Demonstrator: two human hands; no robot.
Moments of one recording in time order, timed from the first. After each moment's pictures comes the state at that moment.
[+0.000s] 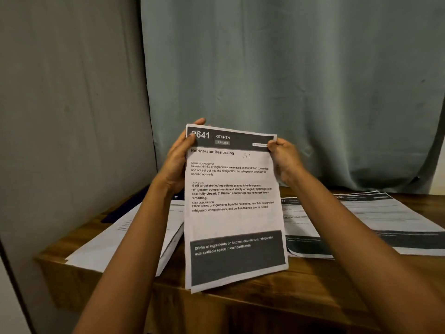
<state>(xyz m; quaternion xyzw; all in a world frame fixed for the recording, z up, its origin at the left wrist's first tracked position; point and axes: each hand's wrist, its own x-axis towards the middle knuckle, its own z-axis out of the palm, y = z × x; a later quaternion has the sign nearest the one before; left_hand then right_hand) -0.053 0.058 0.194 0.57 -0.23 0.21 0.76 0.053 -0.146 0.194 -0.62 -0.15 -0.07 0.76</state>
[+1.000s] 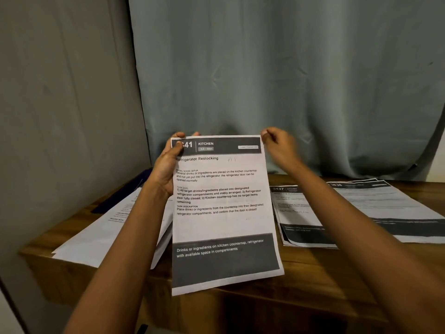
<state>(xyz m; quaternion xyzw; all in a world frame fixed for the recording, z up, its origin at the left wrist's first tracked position) -0.023 0.081 0.153 0.46 -0.13 0.19 0.86 0.087 -0.151 0.172 -0.79 -0.27 -0.28 0.47</state>
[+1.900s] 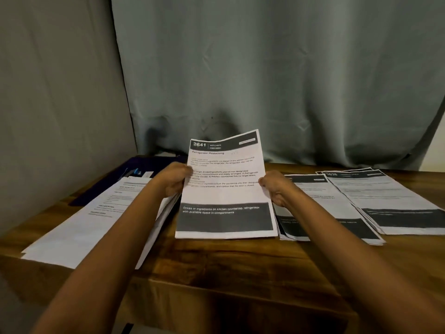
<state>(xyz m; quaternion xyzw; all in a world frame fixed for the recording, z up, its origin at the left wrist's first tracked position) 0.034 0.094 0.100 0.74 0.10 0.04 0.67 0.080 -0.148 0.090 -0.75 -0.04 0.12 0.65</state>
